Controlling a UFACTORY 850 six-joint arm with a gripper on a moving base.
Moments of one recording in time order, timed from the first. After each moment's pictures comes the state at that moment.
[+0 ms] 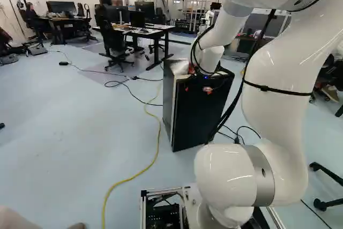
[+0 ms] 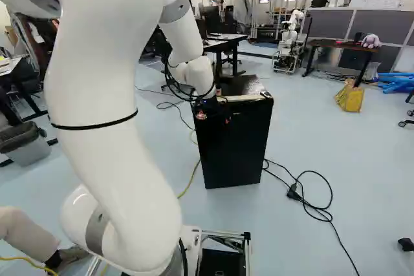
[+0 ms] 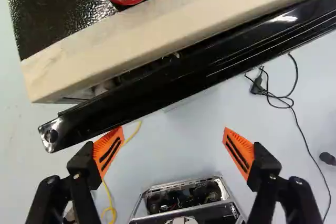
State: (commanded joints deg) arm -9.7 -14.9 -49.4 5.2 -10.3 0.0
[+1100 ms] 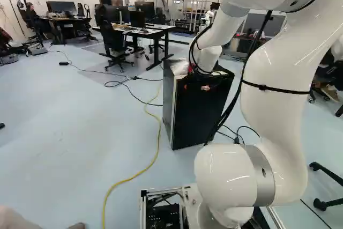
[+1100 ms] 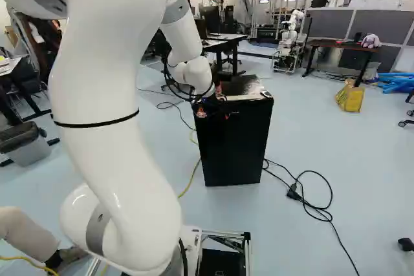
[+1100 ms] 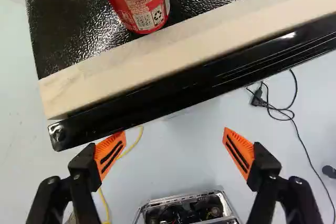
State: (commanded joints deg) arm -9.1 -15.2 -49.7 5.2 -6.5 0.0
